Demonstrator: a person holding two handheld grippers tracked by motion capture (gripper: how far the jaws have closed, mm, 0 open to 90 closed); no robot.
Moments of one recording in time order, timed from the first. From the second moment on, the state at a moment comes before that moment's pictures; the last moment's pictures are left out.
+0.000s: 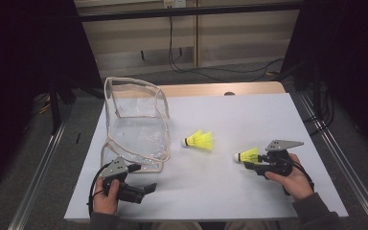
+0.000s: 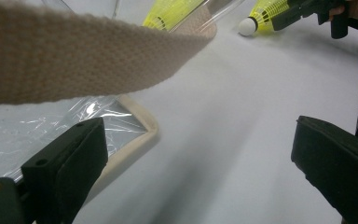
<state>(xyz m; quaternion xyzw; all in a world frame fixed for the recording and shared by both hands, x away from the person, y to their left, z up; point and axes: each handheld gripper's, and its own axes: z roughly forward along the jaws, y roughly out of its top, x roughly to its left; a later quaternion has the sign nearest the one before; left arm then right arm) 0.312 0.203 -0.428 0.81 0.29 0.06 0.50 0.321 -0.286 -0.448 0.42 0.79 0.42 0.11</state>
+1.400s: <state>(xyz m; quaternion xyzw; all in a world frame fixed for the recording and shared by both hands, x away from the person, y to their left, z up) 0.310 0.206 -0.427 0.81 0.29 0.06 0.50 0.326 -0.286 -0.442 0.41 0.79 0.44 0.11</state>
